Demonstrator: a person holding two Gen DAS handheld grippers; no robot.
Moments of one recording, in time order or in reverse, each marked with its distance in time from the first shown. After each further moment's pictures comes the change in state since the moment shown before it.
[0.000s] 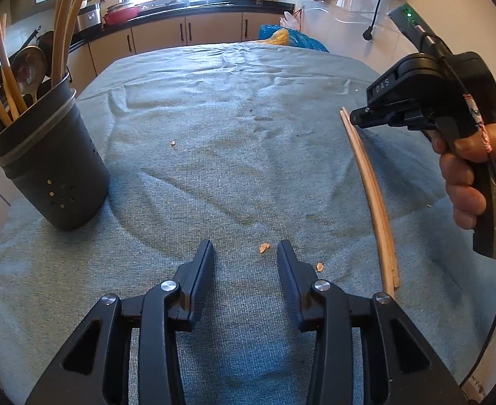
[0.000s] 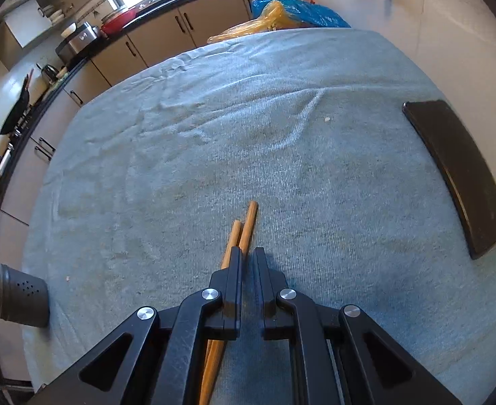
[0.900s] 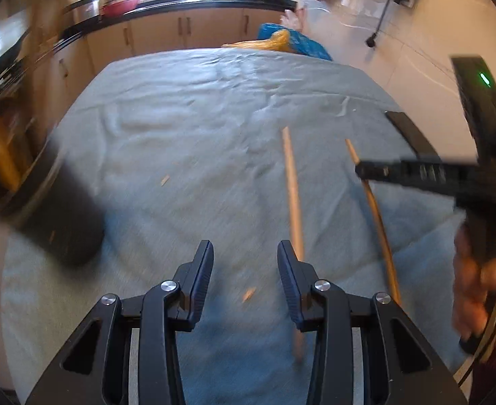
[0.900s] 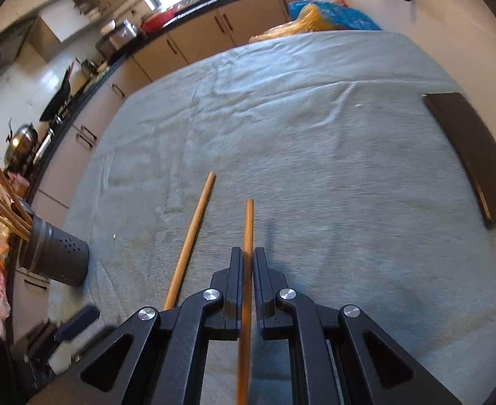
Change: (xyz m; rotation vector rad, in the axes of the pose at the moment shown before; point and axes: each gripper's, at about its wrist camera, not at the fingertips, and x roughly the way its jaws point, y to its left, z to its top) left arm 0.002 -0.012 0.061 -0.015 0.052 -0.024; right arm -0.036 0.001 -0.038 -0.046 -0.026 0.181
